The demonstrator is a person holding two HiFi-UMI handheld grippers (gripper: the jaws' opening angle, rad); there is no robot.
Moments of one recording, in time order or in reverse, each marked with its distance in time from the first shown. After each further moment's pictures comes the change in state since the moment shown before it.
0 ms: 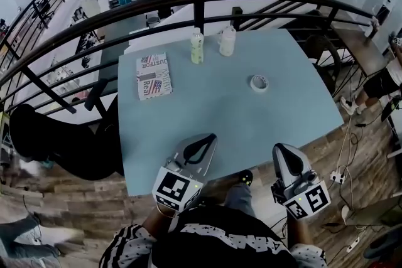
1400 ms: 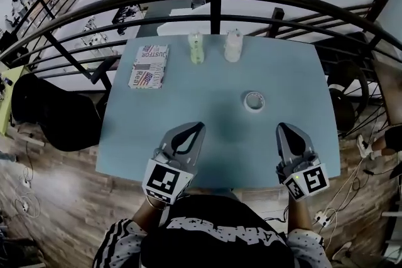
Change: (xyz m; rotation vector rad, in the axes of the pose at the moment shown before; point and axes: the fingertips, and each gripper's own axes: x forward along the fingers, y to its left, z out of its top) left arm 0.198 -0.010 0.028 0.064 0.078 0.383; right arm 0.083 -0.282 -0.009 -0.068 0.070 0.228
